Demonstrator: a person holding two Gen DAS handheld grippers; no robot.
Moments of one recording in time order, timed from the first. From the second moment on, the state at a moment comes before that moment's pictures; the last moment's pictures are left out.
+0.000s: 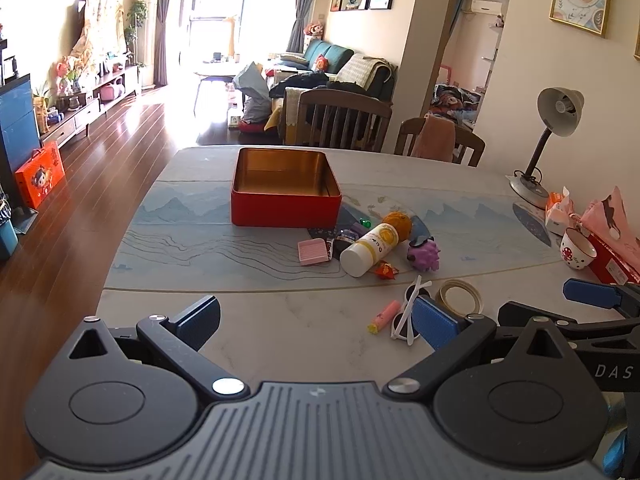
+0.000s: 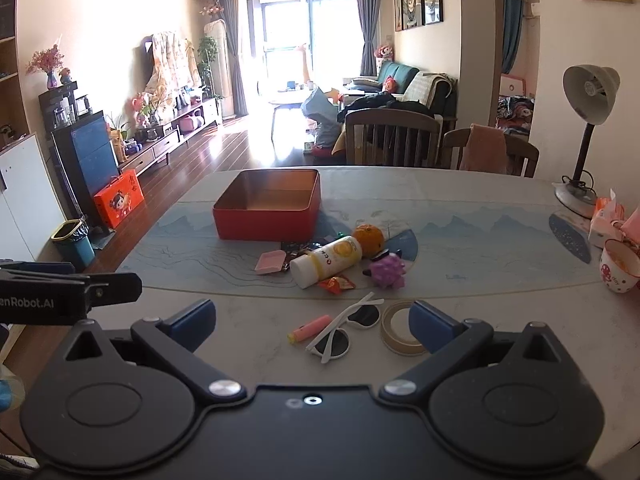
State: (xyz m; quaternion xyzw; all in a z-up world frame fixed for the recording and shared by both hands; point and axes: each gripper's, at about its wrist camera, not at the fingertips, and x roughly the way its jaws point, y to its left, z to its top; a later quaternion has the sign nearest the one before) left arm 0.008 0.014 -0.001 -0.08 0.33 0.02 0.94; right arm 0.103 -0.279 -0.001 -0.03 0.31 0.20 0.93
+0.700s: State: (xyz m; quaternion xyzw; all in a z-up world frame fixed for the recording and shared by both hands) left arm 0.018 0.004 -0.004 -0.08 0.34 0.01 0.94; right arm 0.111 -0.291 -0.008 -0.03 0.31 0.17 0.93
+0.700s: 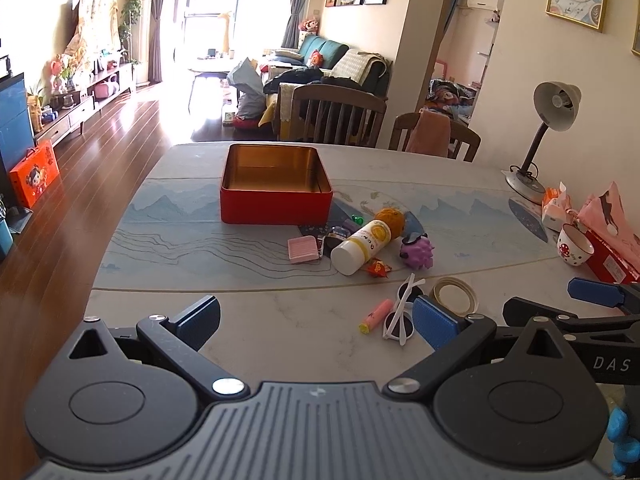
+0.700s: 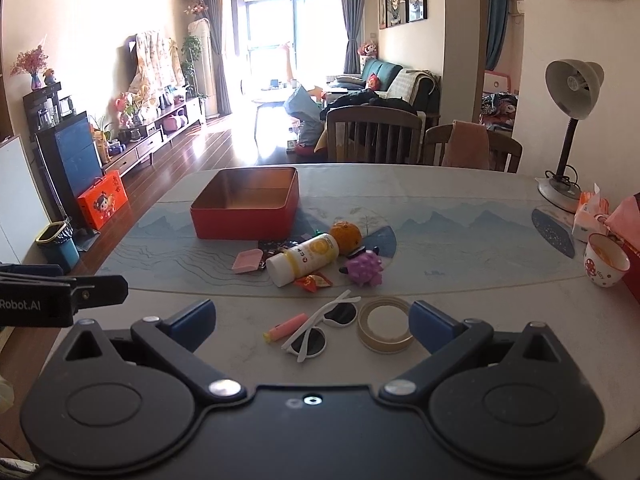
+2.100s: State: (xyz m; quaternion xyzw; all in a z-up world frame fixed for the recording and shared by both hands) left arm 0.163 -0.052 -0.120 -0.06 0.48 0.02 0.88; right arm 0.252 -0.345 -0.120 -0.12 0.44 0.25 0.86
